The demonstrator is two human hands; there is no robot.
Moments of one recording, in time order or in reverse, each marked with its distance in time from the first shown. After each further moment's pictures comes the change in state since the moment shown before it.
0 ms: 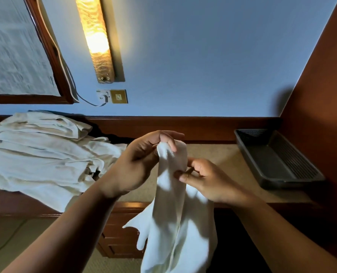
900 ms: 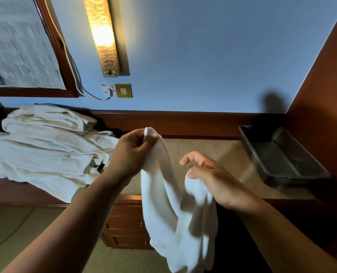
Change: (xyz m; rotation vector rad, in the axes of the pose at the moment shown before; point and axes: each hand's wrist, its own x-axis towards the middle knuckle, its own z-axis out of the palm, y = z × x) left_hand -0.010 -0.028 -0.009 0.018 0.501 -0.393; right_hand -0.019 -0.021 0.014 0.152 0.068 0.196
